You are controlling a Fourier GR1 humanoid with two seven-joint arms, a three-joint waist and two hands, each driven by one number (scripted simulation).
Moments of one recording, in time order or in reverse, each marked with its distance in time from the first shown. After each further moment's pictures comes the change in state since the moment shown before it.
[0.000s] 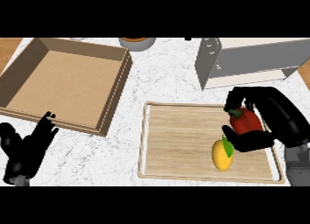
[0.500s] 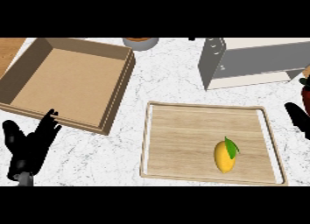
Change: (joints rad) left arm -0.023 -0.016 0.000 0.013 -0.019 -0.005 -0.010; right arm -0.163 -0.134 -0.322 -0.230 -0.234 0.143 0.306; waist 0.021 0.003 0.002
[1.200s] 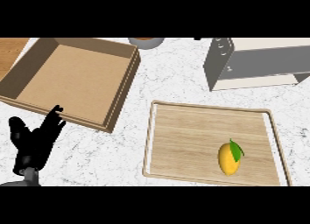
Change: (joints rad) left arm -0.033 -0.021 -0.003 0.013 -0.024 -0.018 -0.014; right arm -0.419 -0.161 -0.145 0.483 -0.046 0.030 -0.010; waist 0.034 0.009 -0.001
